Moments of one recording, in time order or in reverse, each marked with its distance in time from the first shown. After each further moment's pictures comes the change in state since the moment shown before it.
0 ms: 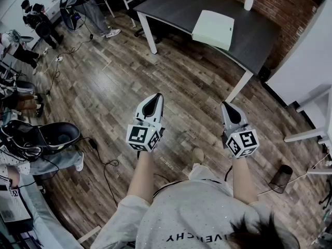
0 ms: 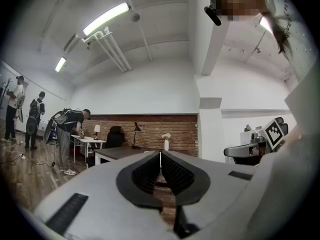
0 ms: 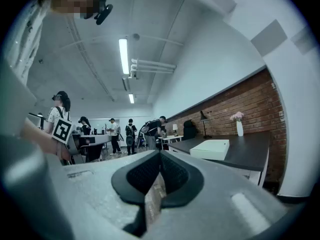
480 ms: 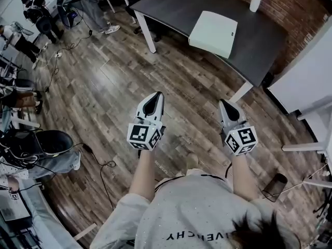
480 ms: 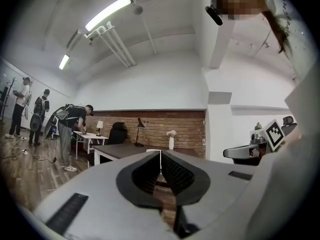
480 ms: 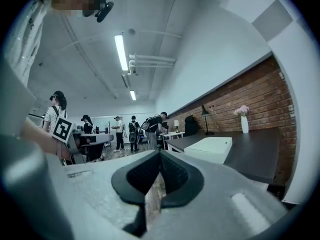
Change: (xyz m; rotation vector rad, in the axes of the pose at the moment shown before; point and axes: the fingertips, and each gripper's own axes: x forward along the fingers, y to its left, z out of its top) left arm 0.120 0.018 -0.024 -0.021 0.015 0.043; right arm 0.085 -0.096 -0.005 -0.004 0.038 0.044
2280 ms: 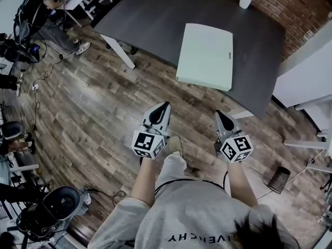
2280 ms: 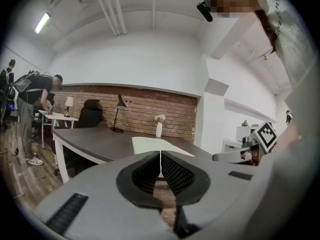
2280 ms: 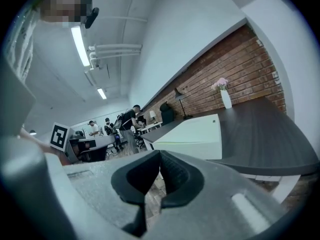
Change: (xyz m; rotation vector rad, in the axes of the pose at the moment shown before) left arm 0.302 0.098 -0.071 -0.047 0.177 -0.302; right arm 0.223 -0.169 -0.052 0.251 0.095 -0.229
